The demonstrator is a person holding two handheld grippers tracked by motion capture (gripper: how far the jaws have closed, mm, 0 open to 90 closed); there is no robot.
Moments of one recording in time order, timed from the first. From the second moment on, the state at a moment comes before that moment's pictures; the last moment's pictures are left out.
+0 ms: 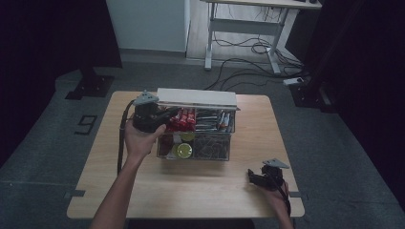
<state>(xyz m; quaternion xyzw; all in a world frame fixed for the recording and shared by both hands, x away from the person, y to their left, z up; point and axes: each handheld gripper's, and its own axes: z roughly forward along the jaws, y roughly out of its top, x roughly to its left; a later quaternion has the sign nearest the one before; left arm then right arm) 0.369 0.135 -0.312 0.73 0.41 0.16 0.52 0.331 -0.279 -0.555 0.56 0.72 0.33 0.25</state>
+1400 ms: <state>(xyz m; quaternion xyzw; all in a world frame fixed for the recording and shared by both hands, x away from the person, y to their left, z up) 0.374 0.127 -0.309 0.74 0.40 0.16 0.51 0.312 -0.259 -0.484 0.51 0.69 0.43 0.27</state>
